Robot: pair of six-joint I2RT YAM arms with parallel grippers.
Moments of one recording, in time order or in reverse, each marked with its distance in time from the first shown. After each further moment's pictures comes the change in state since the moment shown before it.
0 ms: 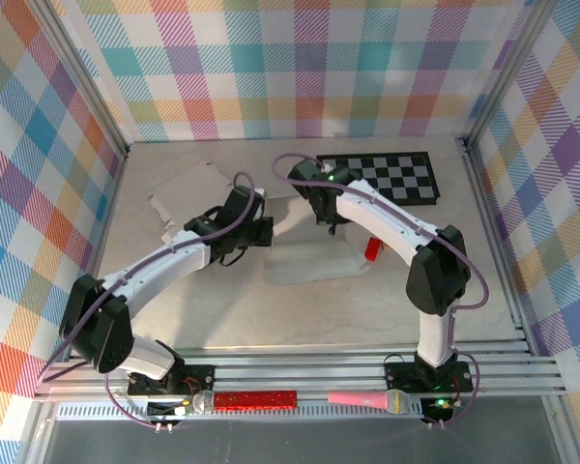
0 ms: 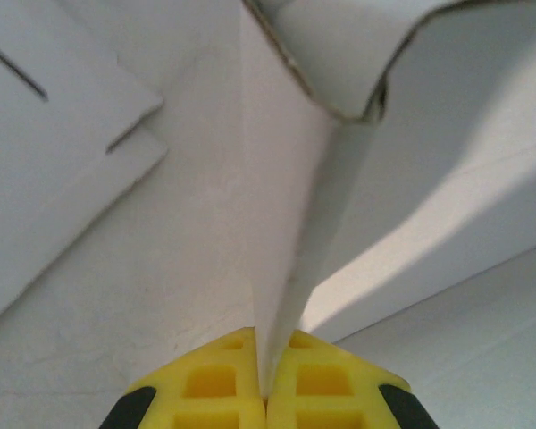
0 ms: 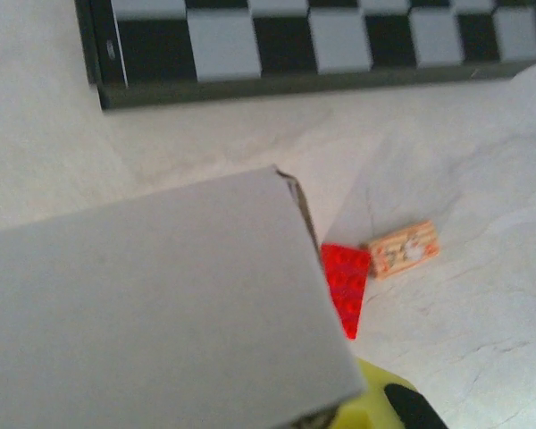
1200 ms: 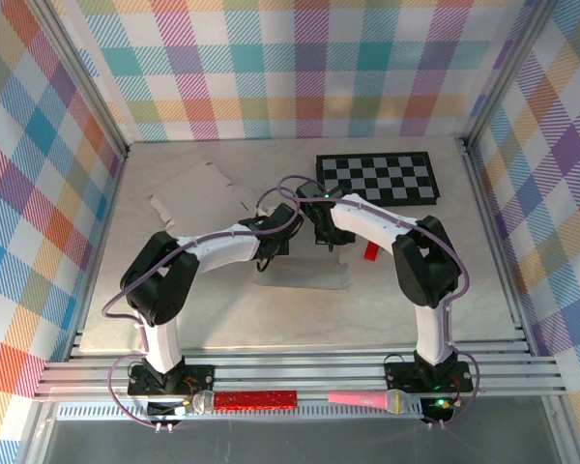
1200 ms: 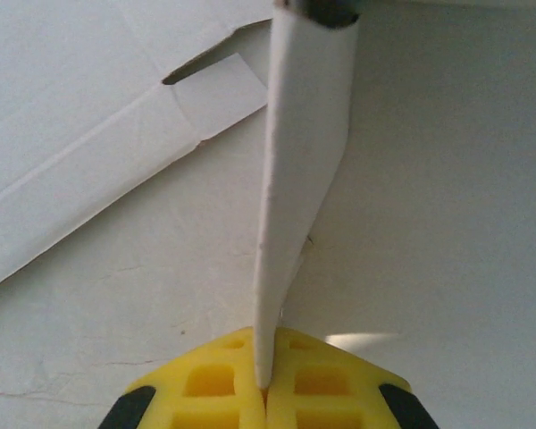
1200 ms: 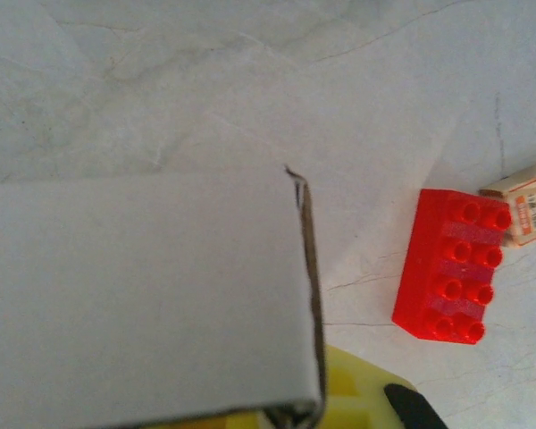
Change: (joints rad) left arm -0.099 0.400 0.137 -0.024 -0.388 -0.217; right arm -0.034 0.089 -0.169 0.178 -0.159 0.041
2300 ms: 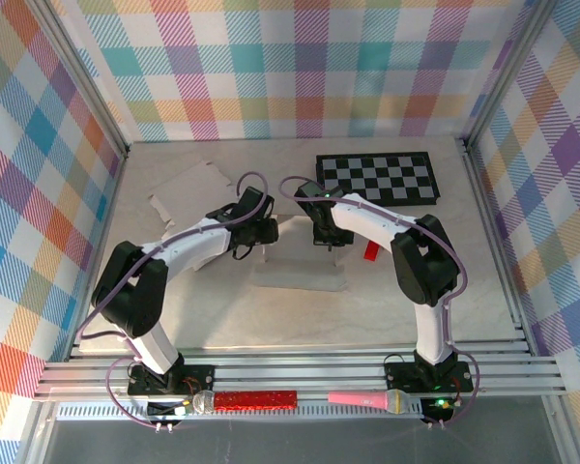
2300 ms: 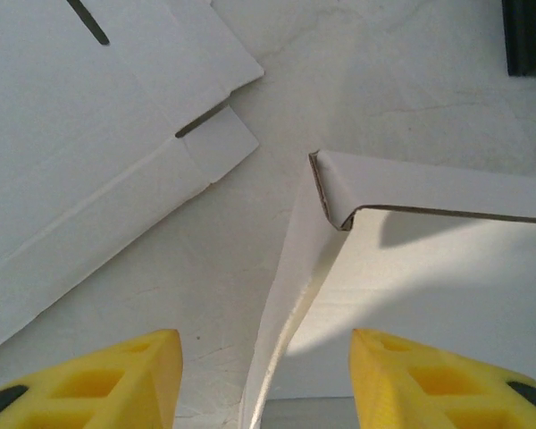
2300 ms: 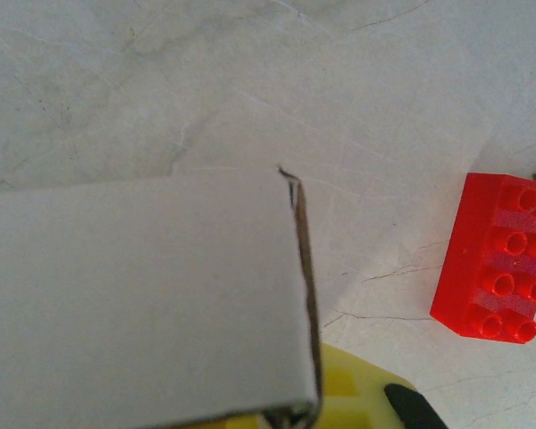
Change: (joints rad) left arm 0.154 -0.164 -0.069 0.064 0.314 0.132; right arm -0.011 0.011 -0.001 0.015 -0.067 0.005
